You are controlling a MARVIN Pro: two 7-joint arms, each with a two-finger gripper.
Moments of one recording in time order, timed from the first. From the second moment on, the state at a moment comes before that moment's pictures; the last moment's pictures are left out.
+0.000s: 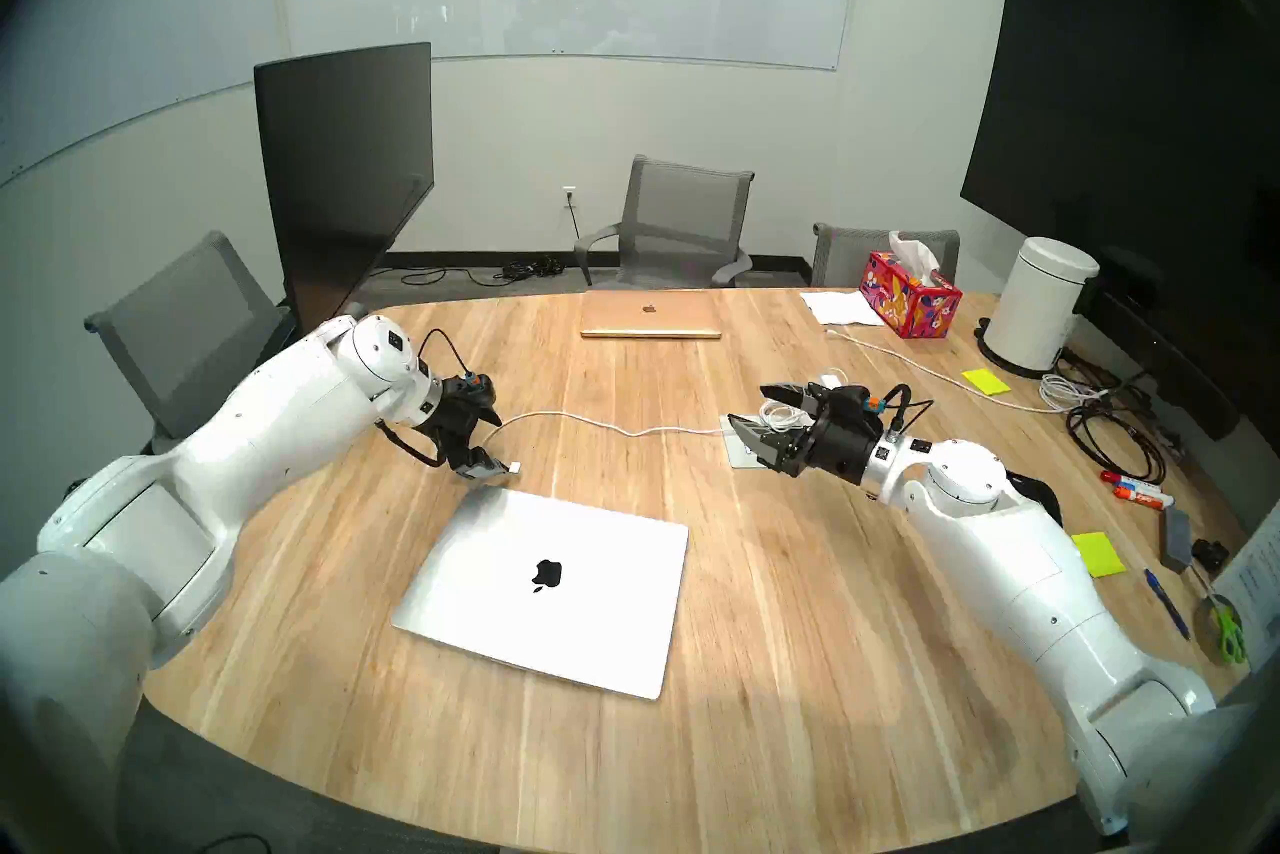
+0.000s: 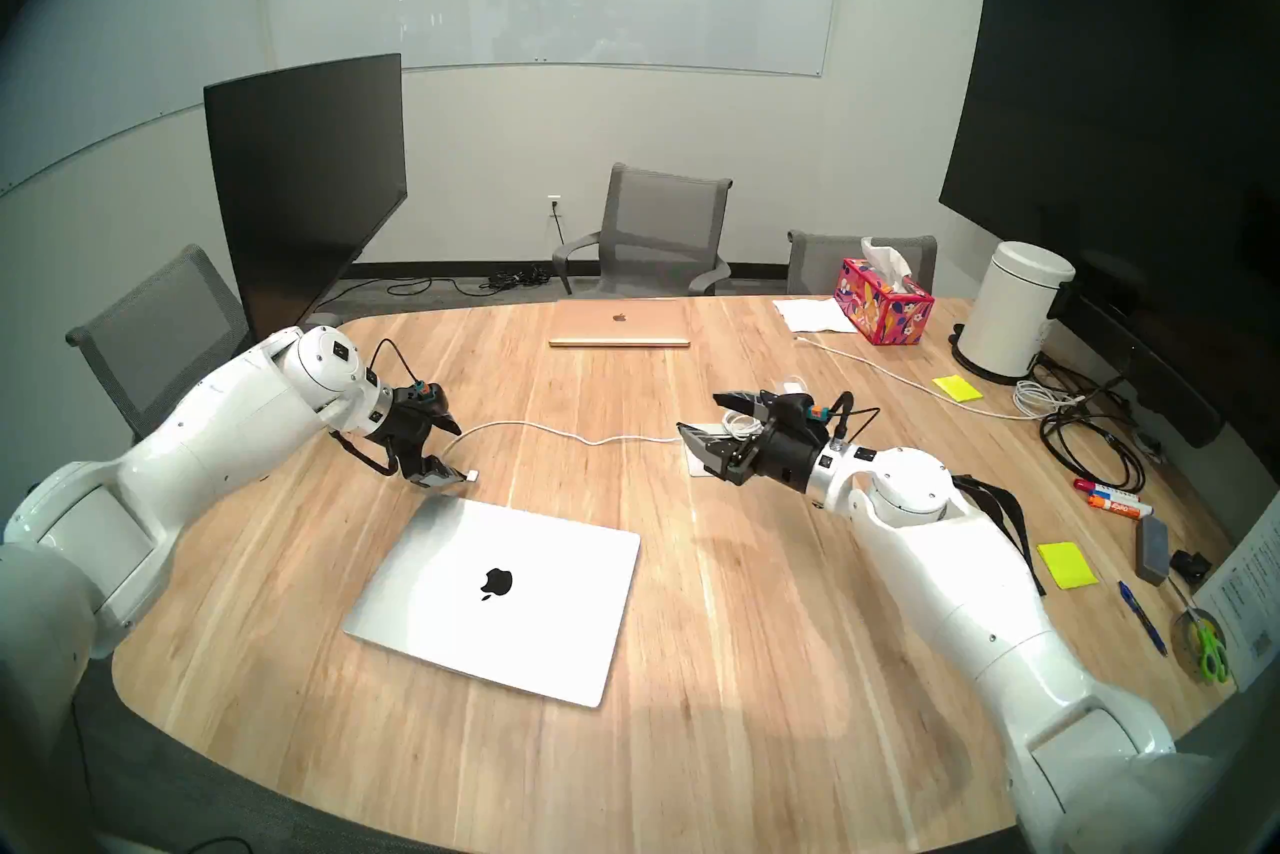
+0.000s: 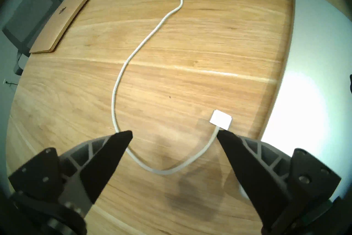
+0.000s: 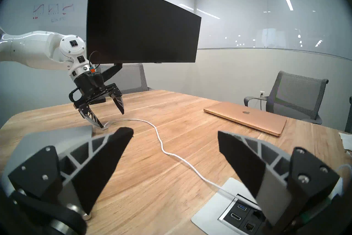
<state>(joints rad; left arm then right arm) 0.62 -0.98 -0.69 -0.81 -0.01 0.14 -1.00 -1.21 -1.01 1.23 -1.25 0.56 -0.10 0.76</state>
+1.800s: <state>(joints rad) 0.70 -1.00 -0.77 -0.91 -0.09 0.33 -0.83 -1.21 -1.01 1.23 -1.25 0.56 -0.10 0.76</state>
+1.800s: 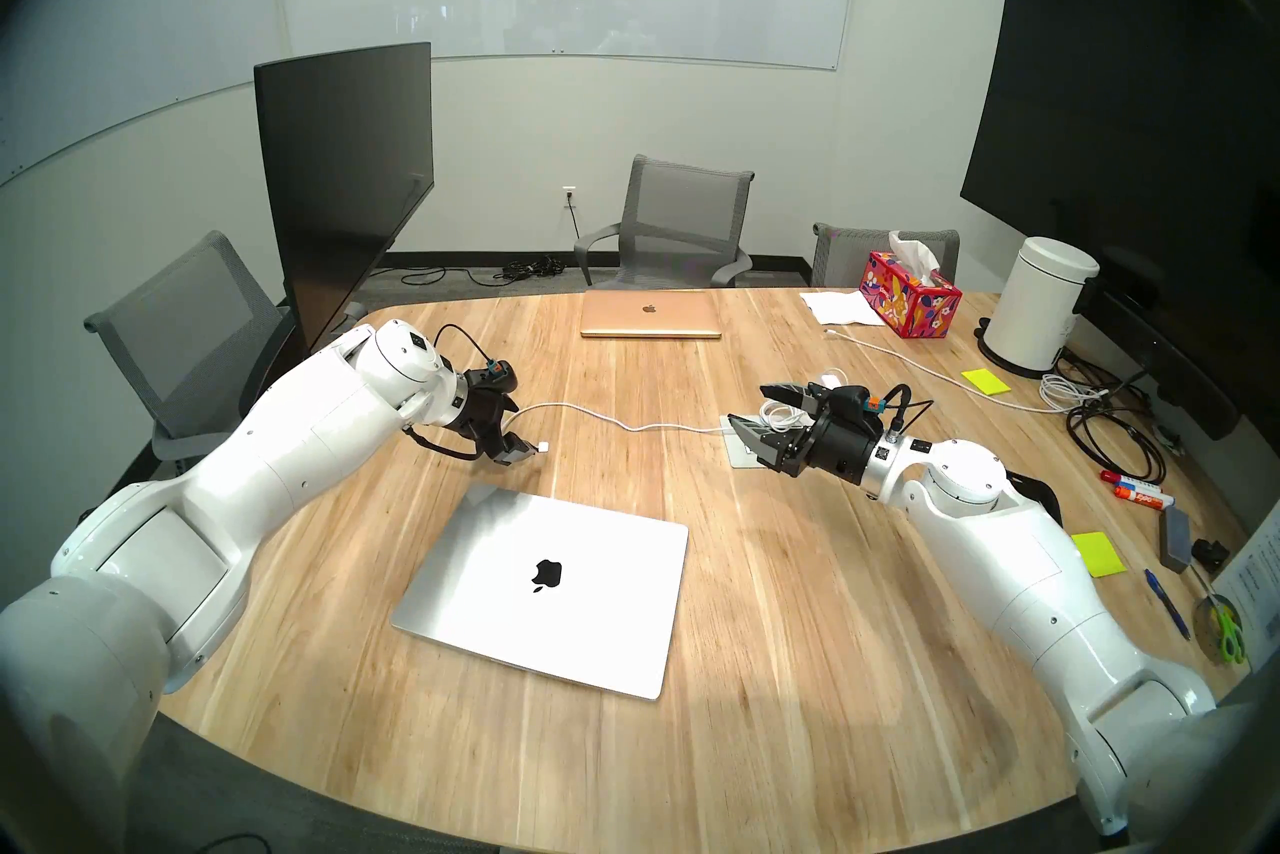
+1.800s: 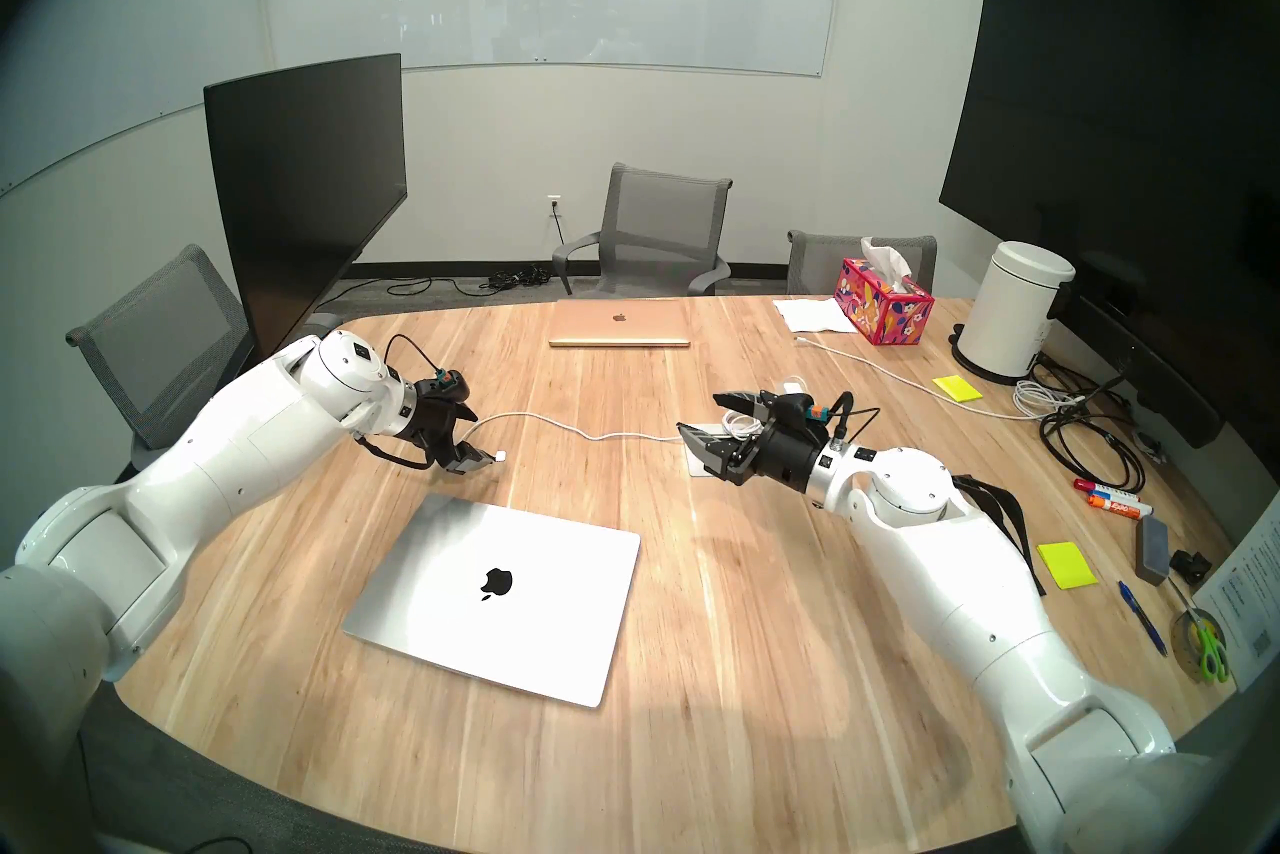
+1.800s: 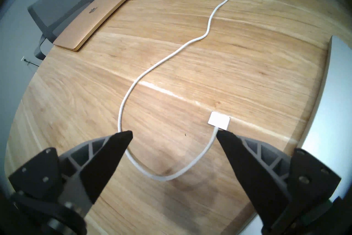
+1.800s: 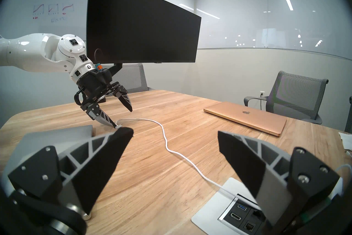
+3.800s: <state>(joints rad) 0.66 -1.08 -0.80 -0.80 -0.13 0.31 -0.81 -1.21 -1.01 1.23 -1.25 0.56 -0.10 0.76</state>
